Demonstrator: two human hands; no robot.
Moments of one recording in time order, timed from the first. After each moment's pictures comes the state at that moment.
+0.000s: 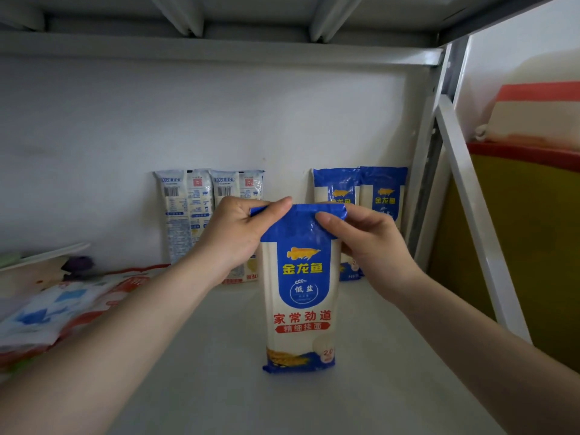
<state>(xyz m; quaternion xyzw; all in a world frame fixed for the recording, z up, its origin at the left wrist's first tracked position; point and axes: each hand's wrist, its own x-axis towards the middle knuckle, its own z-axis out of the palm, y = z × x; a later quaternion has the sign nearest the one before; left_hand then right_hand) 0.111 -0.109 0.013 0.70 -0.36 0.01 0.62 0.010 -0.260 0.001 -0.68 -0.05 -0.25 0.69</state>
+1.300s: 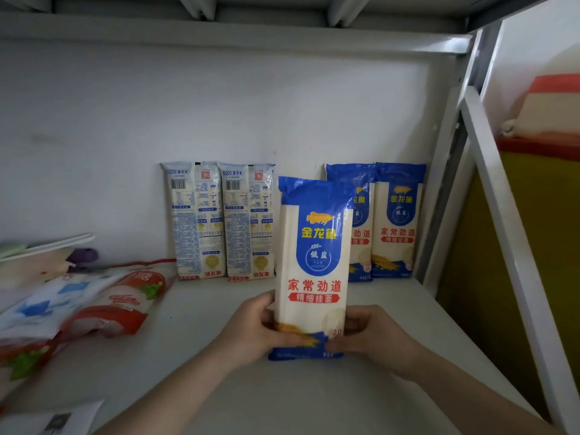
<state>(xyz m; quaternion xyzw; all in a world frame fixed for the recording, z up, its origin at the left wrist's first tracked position) 0.128 -0.107 -0.126 0.74 -0.31 -0.21 0.56 0.021 -0.295 -0.119 -0.77 0.07 -0.01 0.63</state>
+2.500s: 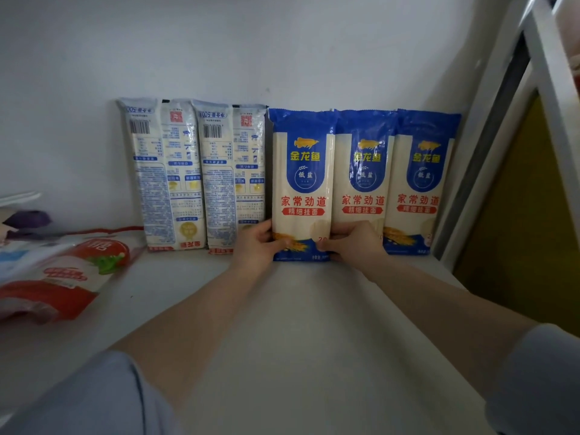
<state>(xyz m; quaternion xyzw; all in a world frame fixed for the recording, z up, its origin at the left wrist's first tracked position) 0.234 -0.190 -0.152 0.71 -0.24 -0.06 0.65 0.154 -0.344 -0.127 -0.80 0.23 -0.17 0.53</state>
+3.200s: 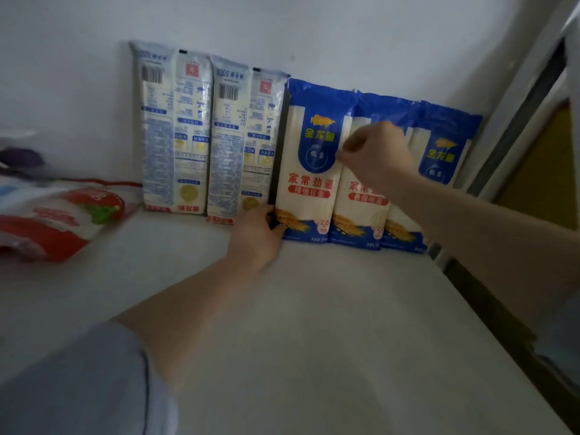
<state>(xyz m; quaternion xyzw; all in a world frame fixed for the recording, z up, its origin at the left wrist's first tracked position) 0.227 -0.194 -0.174 0.83 -0.21 0.09 0.51 0.159 -0.334 -0.026 -0.92 0.15 -0.31 0.19</state>
